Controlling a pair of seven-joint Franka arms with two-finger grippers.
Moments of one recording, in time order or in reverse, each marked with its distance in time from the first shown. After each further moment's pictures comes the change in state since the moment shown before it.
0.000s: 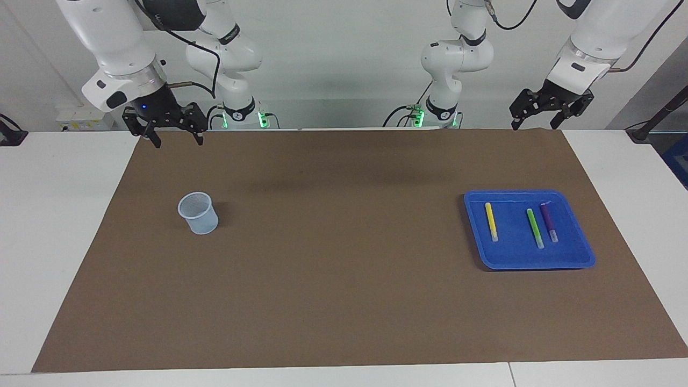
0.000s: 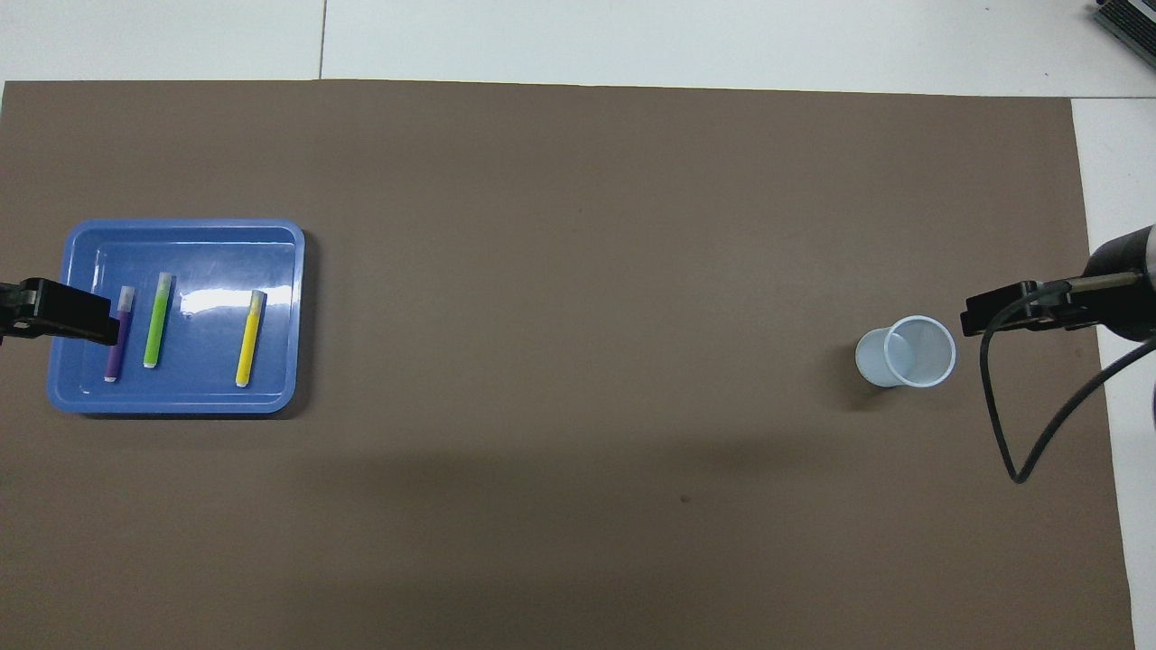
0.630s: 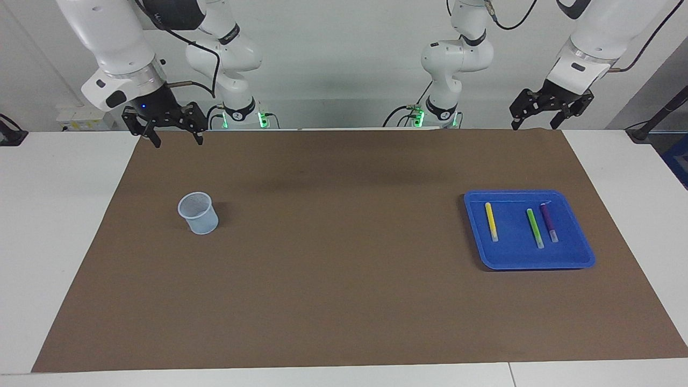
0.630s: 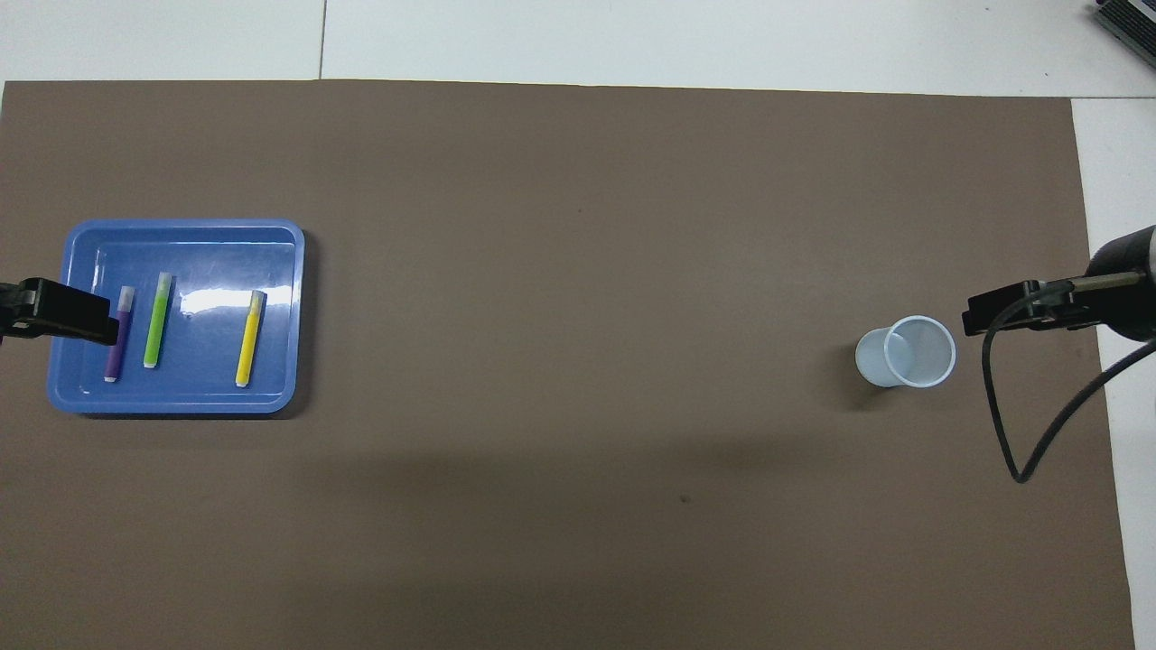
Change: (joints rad) left arm 0.000 0.000 0.001 0.000 0.000 0.000 0.000; right arm -0.002 0.000 0.000 0.001 0.001 0.000 0.001
